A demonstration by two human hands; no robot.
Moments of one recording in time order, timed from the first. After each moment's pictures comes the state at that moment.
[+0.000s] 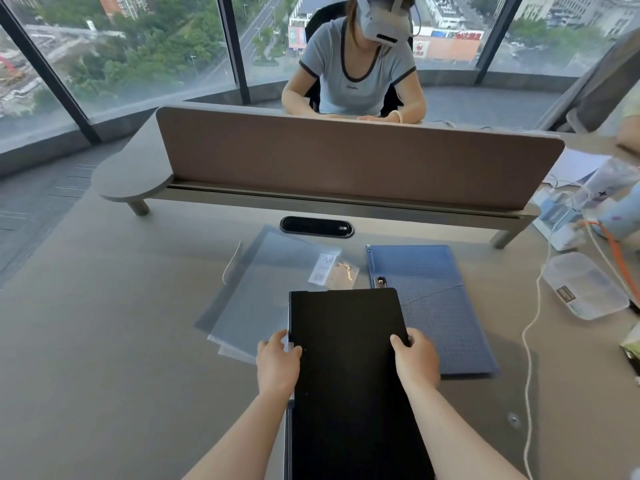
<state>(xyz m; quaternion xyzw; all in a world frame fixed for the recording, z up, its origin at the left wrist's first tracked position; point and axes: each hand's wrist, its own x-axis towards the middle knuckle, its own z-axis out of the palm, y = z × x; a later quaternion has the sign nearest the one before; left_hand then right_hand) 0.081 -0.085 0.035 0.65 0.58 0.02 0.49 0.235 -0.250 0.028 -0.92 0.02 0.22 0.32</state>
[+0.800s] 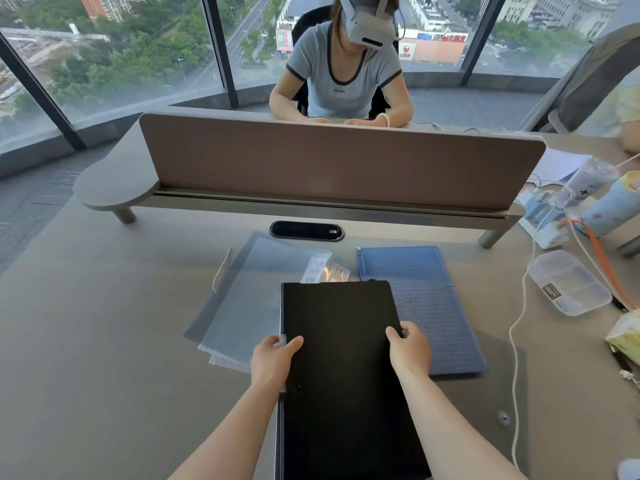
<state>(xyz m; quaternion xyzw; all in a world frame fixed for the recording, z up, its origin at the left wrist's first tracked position) 0.093 -0.075 0.042 0.56 0.59 0.02 0.59 0.247 -0.240 0.044 -0.89 0.05 0.22 0.39</state>
